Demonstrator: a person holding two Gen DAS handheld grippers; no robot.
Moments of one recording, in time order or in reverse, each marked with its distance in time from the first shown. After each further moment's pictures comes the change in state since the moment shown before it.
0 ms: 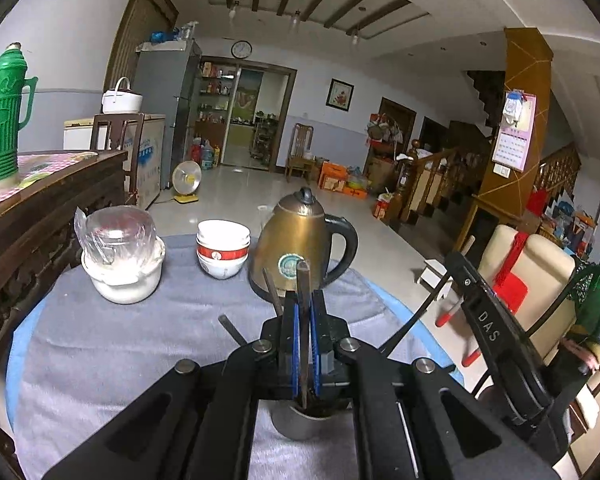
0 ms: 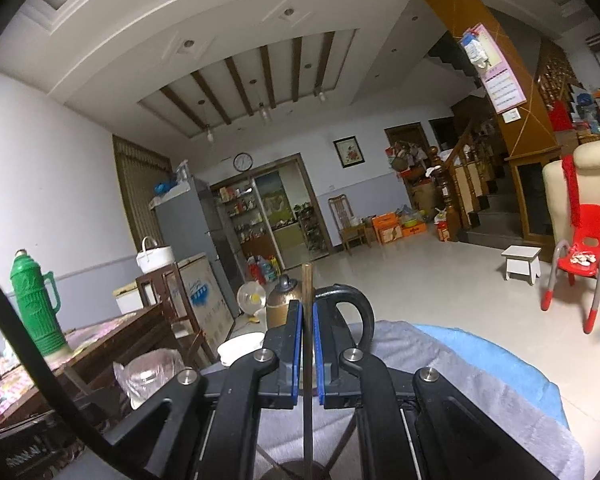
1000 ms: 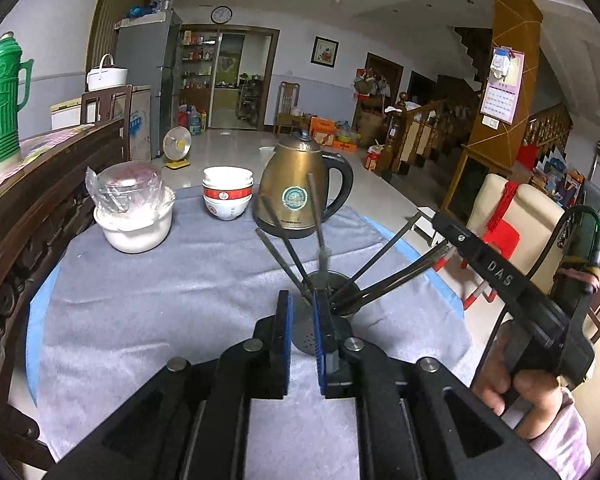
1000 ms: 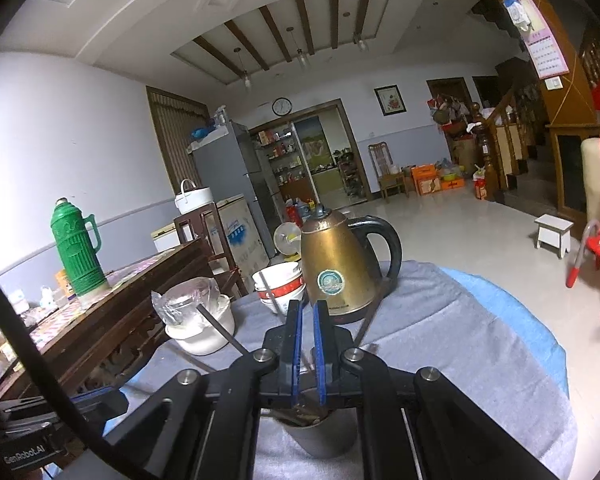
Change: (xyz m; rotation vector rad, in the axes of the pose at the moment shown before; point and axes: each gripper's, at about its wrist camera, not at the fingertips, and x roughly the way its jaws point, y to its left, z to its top) left arm -0.048 0.022 -0.046 0.063 0.163 -0.027; right arm -0.033 -0.009 -0.027 -0.031 0.214 0.144
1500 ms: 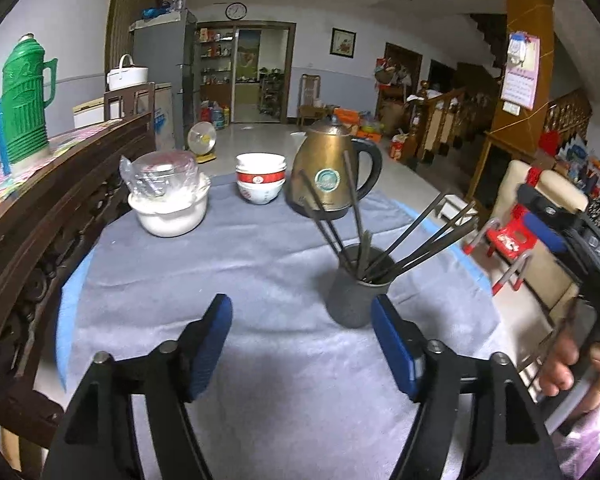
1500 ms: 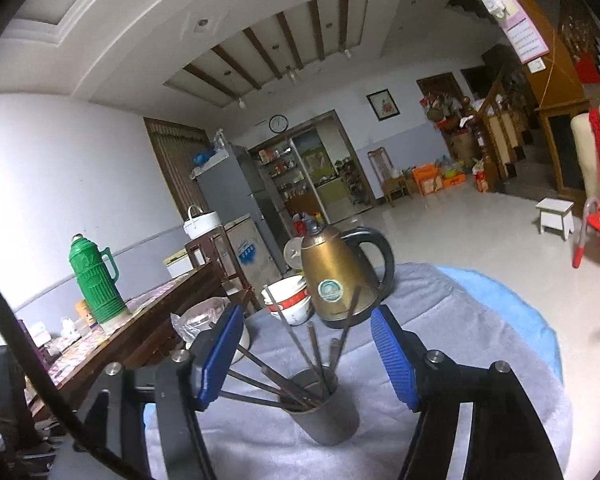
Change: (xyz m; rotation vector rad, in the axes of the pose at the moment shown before) left arm -0.012 0.014 -0.022 0.025 0.033 0.127; right arm -0.056 -0.030 -0.002 0.091 -0.055 0.036
